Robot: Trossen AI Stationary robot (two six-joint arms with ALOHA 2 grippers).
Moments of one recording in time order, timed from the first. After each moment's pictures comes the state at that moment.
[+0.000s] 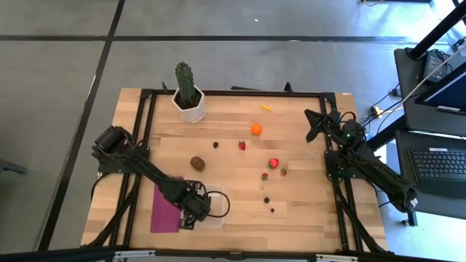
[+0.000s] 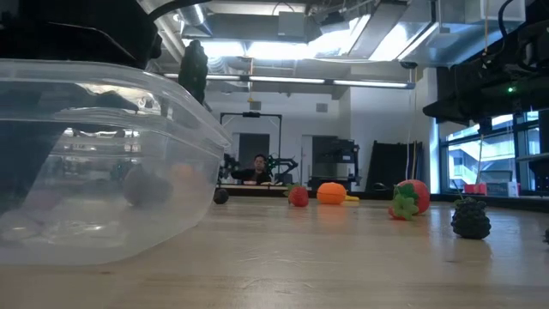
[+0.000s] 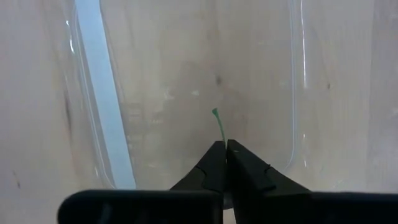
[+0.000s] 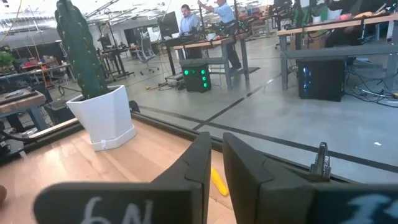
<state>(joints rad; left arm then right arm) -0.58 1.79 1.09 -0.62 -0.01 -0.51 -0.78 0.01 0.01 0.02 -0.02 0.20</state>
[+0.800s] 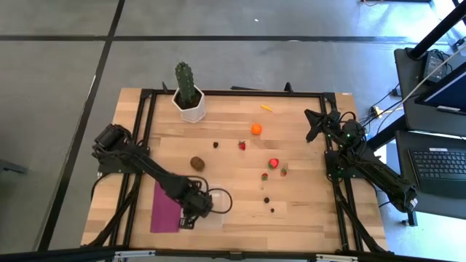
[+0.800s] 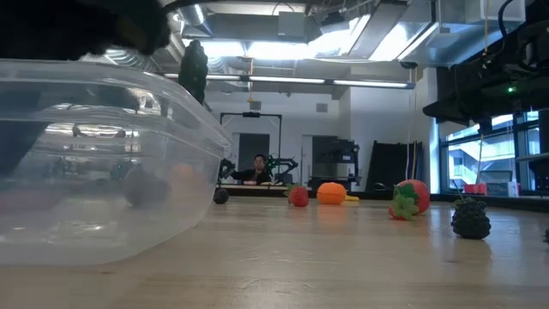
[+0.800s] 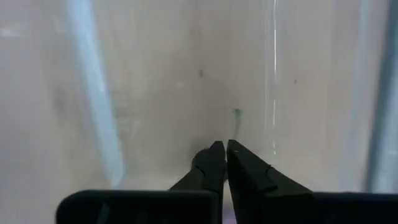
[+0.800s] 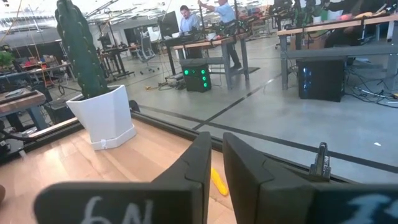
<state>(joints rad) -0.53 1.76 1.15 -0.72 0.11 -0.51 -0.78 0.01 0.01 0.02 -0.02 0.20</state>
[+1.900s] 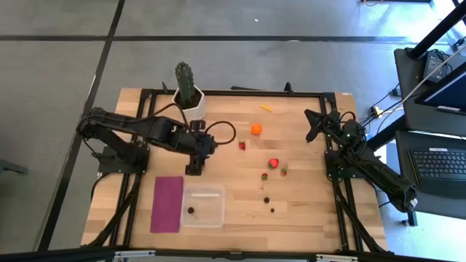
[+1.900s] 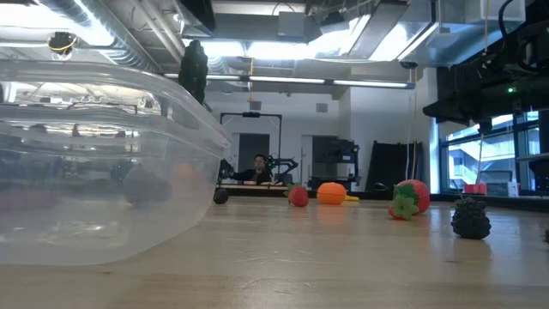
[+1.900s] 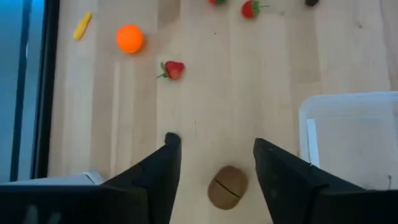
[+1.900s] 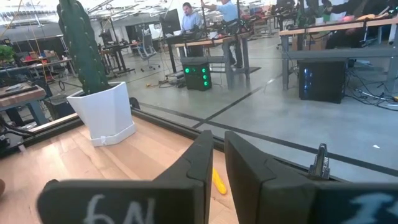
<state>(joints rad) -0.18 1.47 1.54 -1.15 -0.28 -0.07 -0.78 0.01 0.01 0.02 -0.02 0.17</state>
